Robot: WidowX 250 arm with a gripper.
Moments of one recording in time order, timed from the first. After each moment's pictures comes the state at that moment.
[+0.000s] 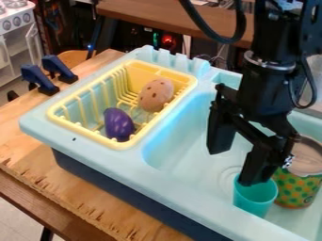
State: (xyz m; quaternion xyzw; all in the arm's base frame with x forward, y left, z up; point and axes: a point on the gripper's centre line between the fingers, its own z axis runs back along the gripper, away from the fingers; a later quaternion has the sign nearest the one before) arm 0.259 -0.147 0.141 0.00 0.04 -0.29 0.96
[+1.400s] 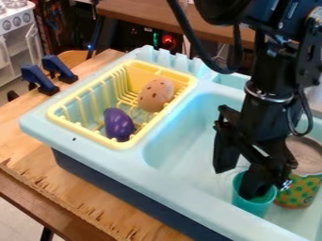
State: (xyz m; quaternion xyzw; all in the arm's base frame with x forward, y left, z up) arm 0.265 -0.153 0.114 0.01 0.02 -0.30 0.95
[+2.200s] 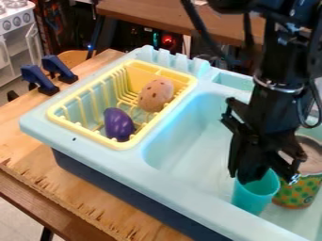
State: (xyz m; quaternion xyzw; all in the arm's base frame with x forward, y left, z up) arm 0.267 -0.158 0.125 0.01 0.02 -0.31 0.95
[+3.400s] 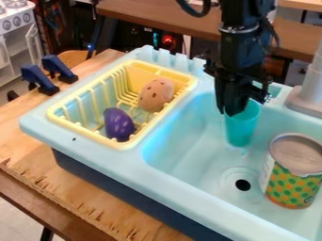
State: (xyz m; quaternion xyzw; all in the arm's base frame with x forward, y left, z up) arm 0.351 -0.109 0.142 -0.03 -0.07 -0.24 0.97
